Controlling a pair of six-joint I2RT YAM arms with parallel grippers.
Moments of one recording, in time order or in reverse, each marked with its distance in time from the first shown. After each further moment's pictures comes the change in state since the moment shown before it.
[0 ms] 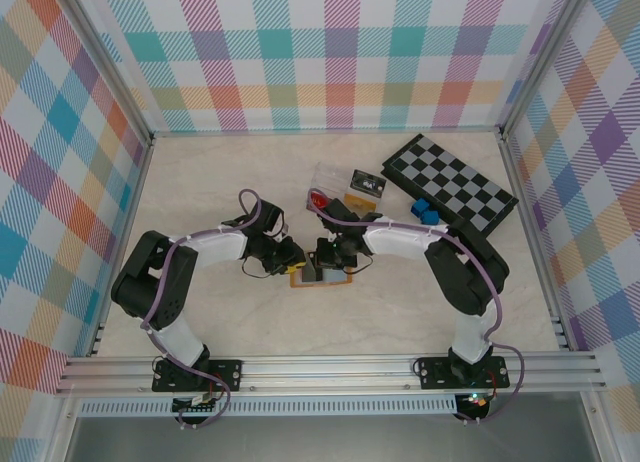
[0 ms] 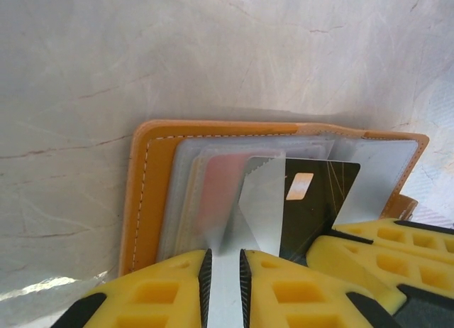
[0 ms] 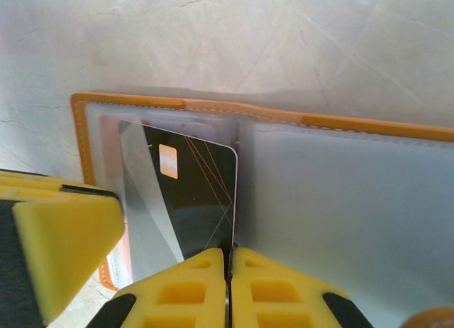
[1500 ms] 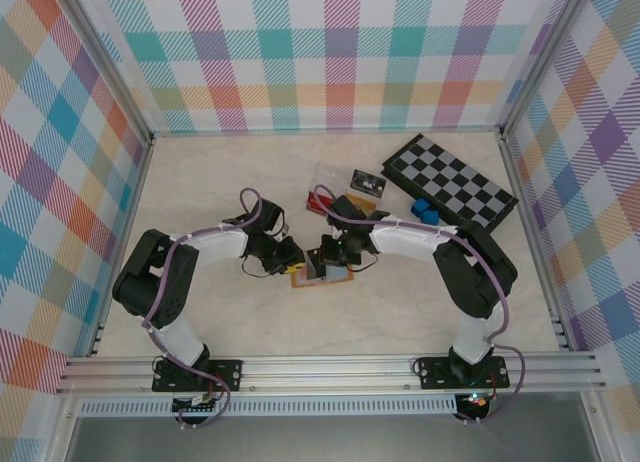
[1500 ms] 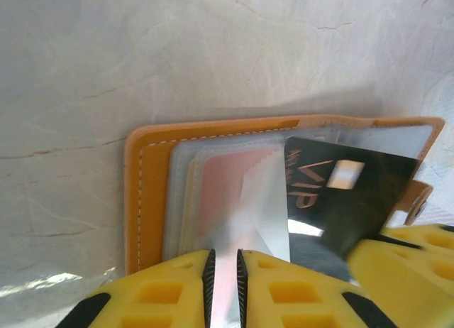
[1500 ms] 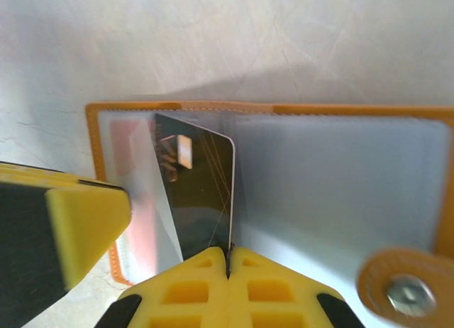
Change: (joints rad) left arm 0.002 0.011 0.028 -0.050 -0.006 0.022; right arm -0.026 -0.064 -0.020 -0.005 0.005 -0.022
